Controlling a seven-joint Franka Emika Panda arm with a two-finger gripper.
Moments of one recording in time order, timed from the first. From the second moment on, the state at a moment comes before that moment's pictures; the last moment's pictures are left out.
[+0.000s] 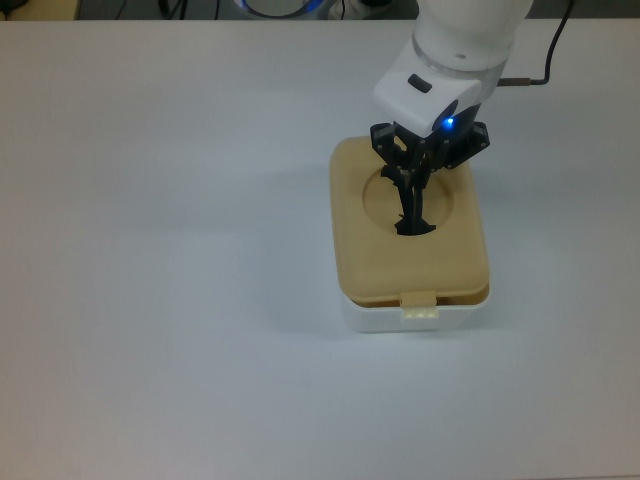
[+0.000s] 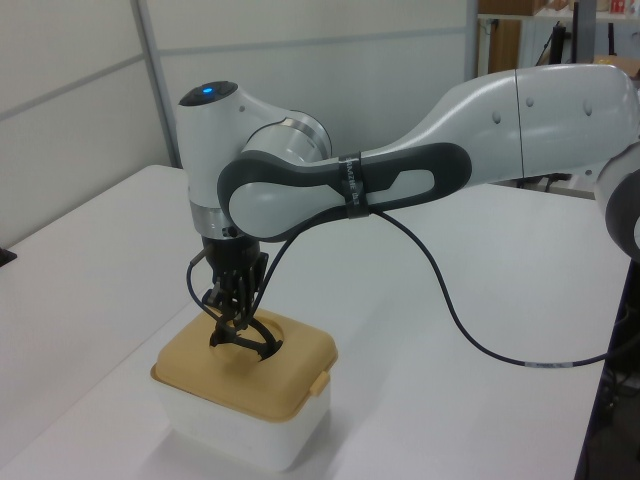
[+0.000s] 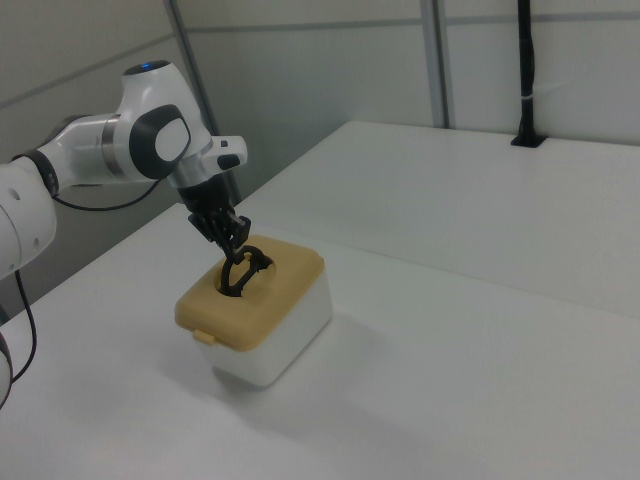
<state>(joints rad) 0.31 0.41 0.06 -1.31 -0.08 1.80 0.29</state>
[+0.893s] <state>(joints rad) 0.32 0.41 0.06 -1.31 -0.08 1.77 0.30</state>
